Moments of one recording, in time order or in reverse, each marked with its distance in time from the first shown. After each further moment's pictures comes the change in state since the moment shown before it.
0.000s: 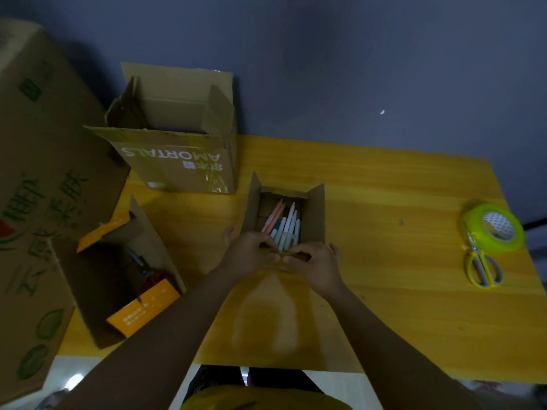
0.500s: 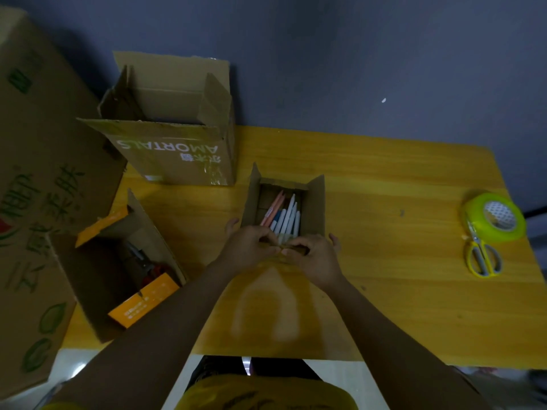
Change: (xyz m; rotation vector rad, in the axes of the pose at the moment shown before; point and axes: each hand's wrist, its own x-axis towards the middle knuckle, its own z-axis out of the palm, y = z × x) left_hand -0.002 -0.006 0.000 -0.030 -0.030 0.081; right_hand -0.002 0.001 0.003 -0.002 0.029 -0.051
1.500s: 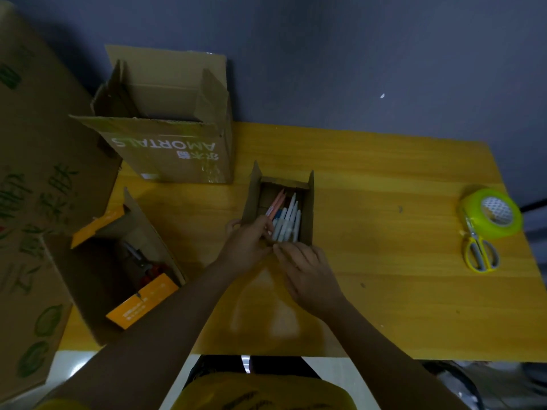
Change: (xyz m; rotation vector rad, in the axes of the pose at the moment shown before) left_hand -0.001 -0.005 0.004 0.038 0.034 0.076; right_hand -0.037 0.005 0.008 -0.563 0.006 -0.587
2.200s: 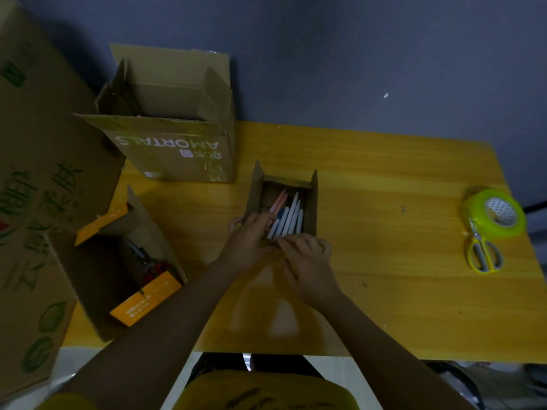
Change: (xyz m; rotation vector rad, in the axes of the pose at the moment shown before) left_hand 0.002 -0.006 0.002 -0.007 0.009 -0.011; right_hand 0.016 -0.006 -0.004 0.150 -0.083 0.241
